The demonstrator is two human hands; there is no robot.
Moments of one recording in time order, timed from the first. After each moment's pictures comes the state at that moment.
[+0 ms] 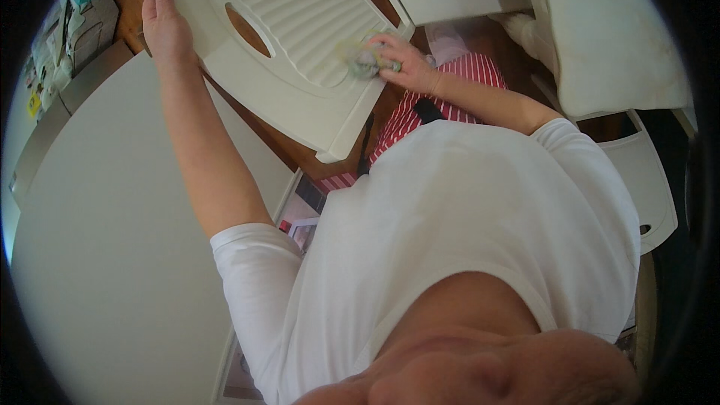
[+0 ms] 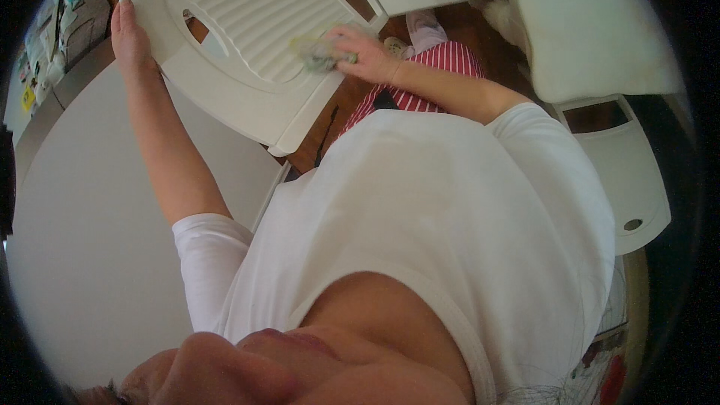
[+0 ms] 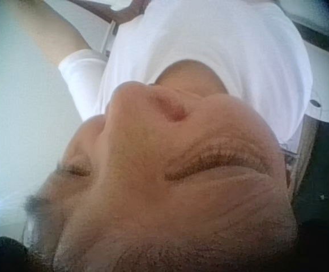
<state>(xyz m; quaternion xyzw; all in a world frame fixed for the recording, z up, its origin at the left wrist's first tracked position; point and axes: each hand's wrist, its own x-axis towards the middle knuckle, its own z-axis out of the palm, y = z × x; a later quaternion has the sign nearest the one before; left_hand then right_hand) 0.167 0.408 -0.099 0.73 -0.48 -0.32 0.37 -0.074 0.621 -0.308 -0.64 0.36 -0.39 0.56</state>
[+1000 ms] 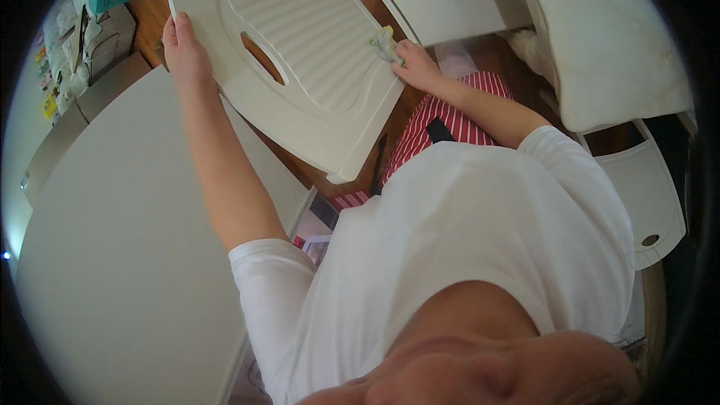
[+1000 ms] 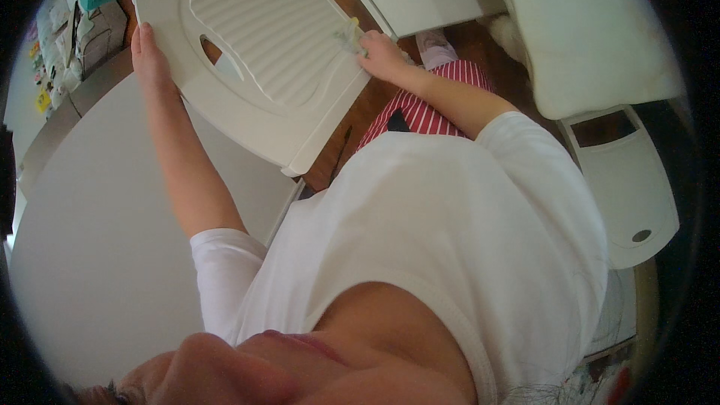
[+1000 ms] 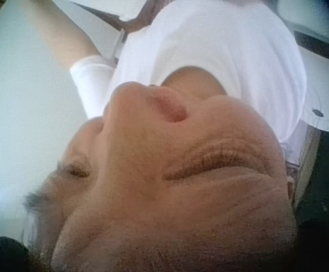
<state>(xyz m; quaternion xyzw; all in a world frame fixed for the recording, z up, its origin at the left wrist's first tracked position) 0.151 0.405 -0.096 0.76 -0.46 -0.32 0.34 -0.070 0.605 -0.390 -0.62 0.55 -0.24 0.51</state>
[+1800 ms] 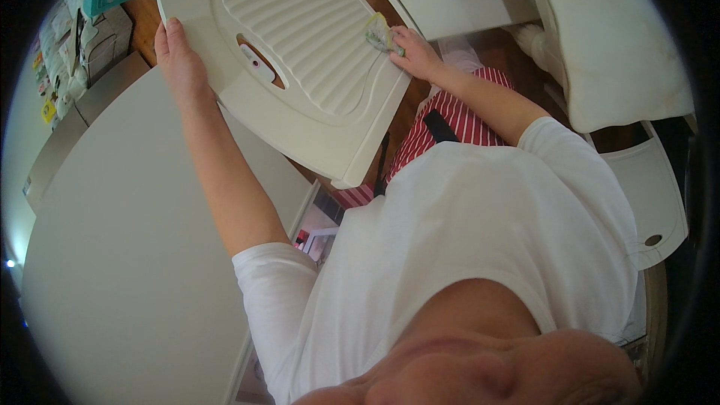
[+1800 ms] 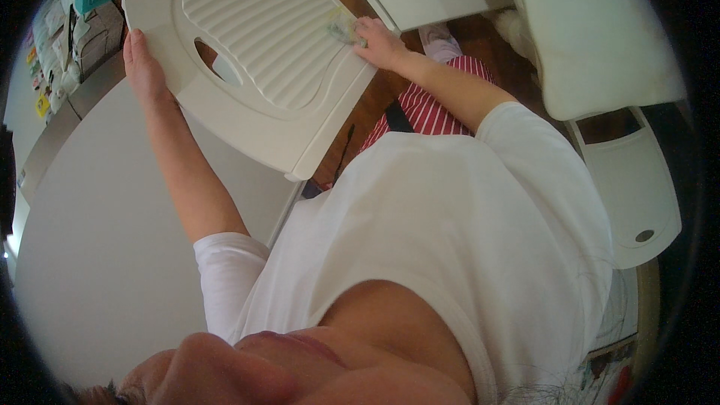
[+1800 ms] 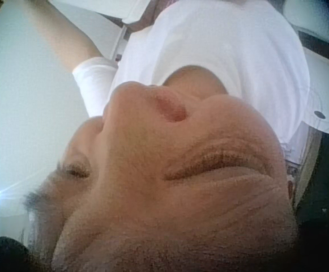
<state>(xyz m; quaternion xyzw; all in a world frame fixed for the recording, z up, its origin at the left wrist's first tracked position) 0.162 0.403 -0.105 0.74 -0.46 -0.33 0.37 -0.061 0.590 -0.410 -0.64 0.54 -0.28 0.47</state>
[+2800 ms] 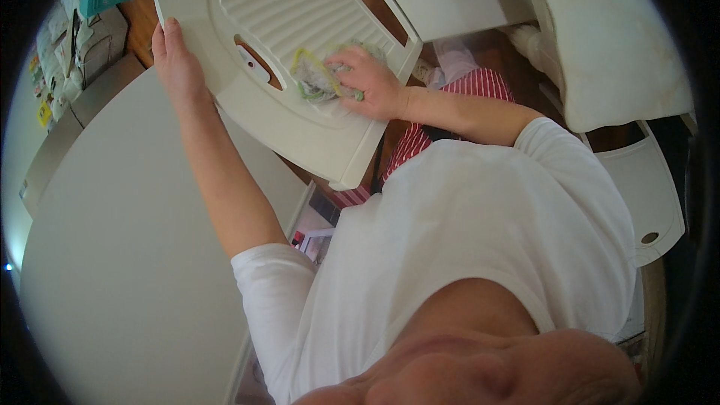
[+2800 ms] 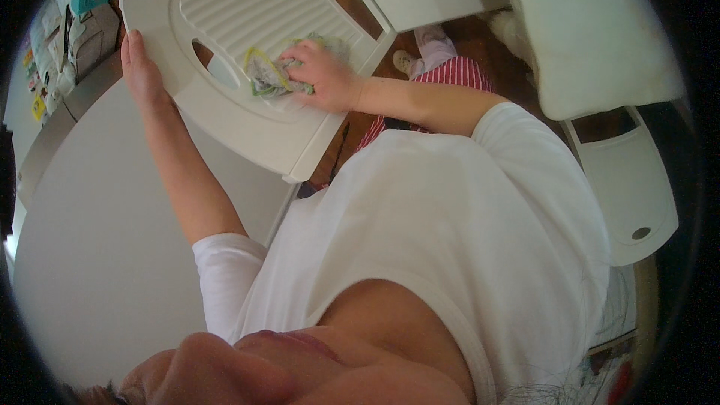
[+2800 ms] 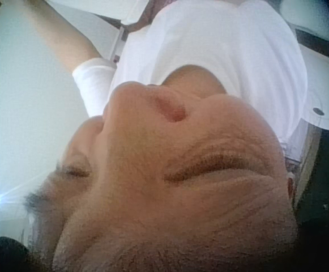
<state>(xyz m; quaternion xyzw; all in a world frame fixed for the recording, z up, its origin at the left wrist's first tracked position) 0.160 0.407 -0.103 0.74 -0.46 -0.35 0.36 -0.021 0.568 -0.258 -0.66 0.37 -0.45 0.48</state>
